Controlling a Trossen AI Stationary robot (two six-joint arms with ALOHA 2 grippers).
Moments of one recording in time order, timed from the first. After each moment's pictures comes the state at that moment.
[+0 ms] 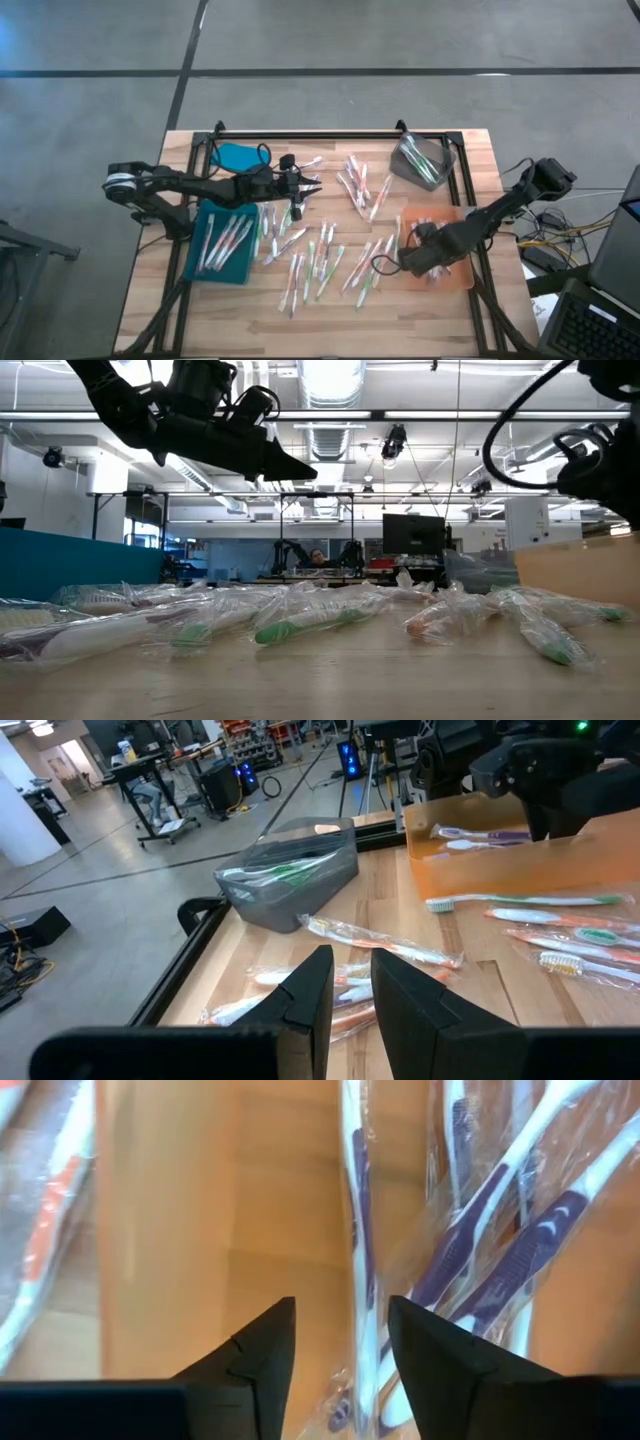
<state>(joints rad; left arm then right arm) 0.20 1.44 0.62 0.68 -0.02 0.28 0.54 1.33 0.70 -0.90 0.02 1.96</state>
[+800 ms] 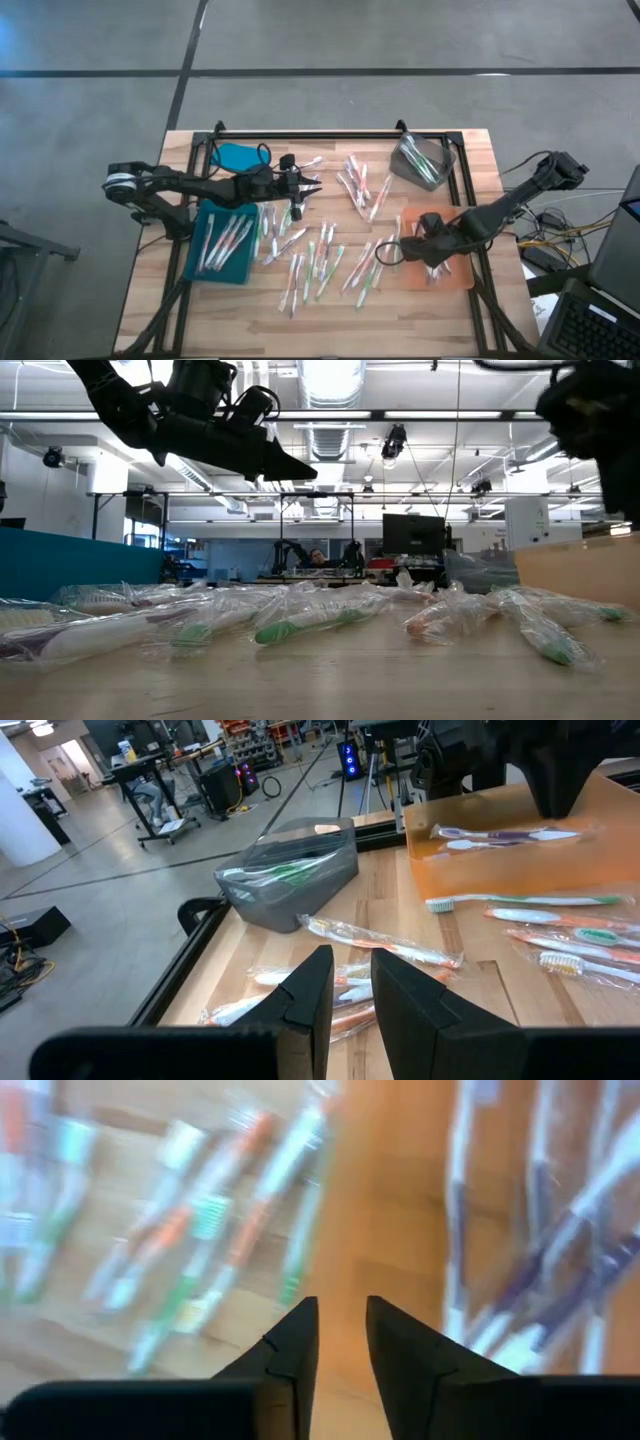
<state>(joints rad) 0.20 1.44 0.62 0.68 -0.02 0.28 0.54 1.10 0.72 -0.89 0.18 1.93</state>
